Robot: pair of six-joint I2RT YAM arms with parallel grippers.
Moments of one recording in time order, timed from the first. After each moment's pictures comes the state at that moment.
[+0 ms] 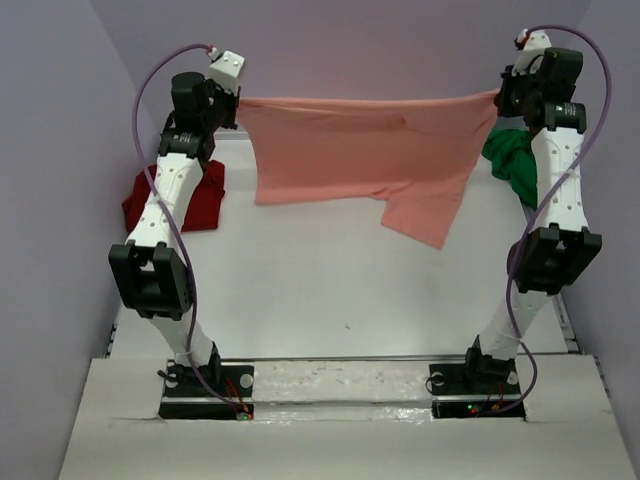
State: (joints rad) left arm -0.09 1.75 1.75 -0.21 0.18 0.27; right arm -0.17 1.94 2.20 -0.65 -0.19 -0.18
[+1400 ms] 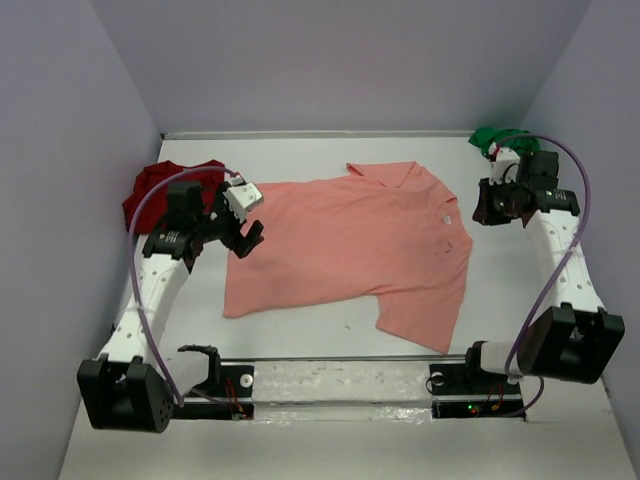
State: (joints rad) left arm -0.08 1.05 0.93 -0.51 0.61 0.62; right arm -0.18 1.30 1.25 -0.82 -0.32 -0.22
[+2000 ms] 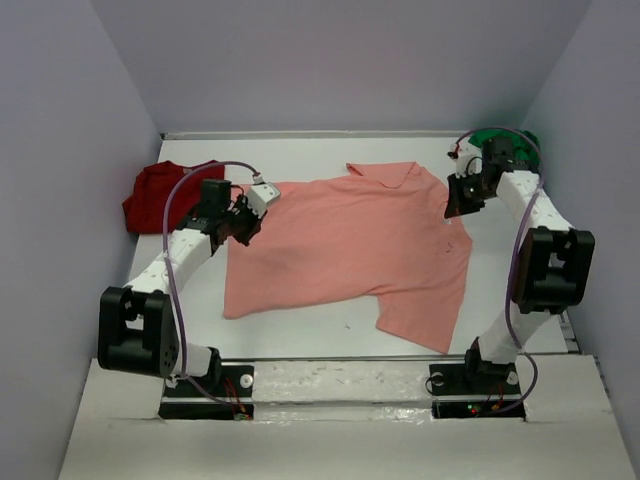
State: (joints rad) left arm -0.16 1.37 0.90 -0.32 0.41 0.54; right arm -0.09 1.73 1.44 -0.82 -0.41 -0.29
